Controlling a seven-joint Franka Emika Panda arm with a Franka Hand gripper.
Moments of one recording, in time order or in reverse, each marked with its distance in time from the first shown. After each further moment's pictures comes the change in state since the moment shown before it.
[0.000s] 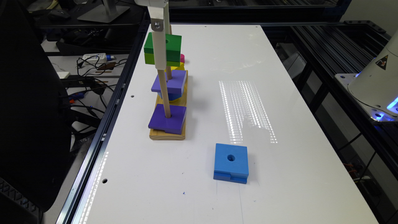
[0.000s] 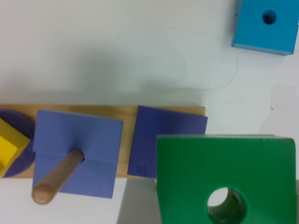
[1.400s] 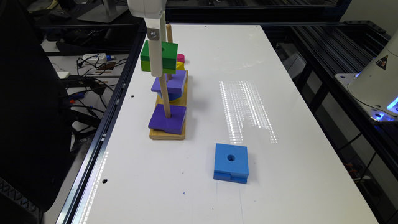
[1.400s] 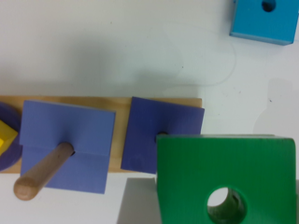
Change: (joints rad) arm 0.000 0.030 0.001 0.001 0.000 0.044 0.000
